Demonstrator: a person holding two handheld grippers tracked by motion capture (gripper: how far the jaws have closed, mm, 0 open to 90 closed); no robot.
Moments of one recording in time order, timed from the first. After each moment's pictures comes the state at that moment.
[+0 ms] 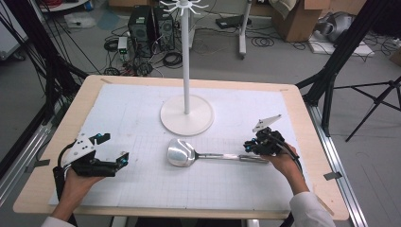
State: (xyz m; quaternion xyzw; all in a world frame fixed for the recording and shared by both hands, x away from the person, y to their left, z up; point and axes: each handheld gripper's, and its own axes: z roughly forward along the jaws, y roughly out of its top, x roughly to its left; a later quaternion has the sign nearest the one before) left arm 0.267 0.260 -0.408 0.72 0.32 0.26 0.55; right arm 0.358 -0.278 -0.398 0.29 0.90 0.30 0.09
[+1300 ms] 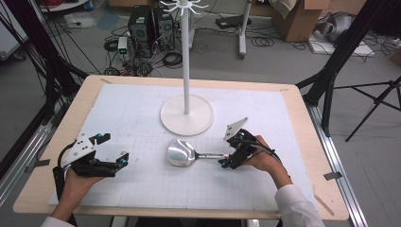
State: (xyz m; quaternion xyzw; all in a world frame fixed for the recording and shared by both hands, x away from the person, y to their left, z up) left arm 0.266 0.260 -0.407 0.72 0.32 0.26 0.55; right arm 0.357 -0.200 -0.405 0.14 0.94 0.29 0.06
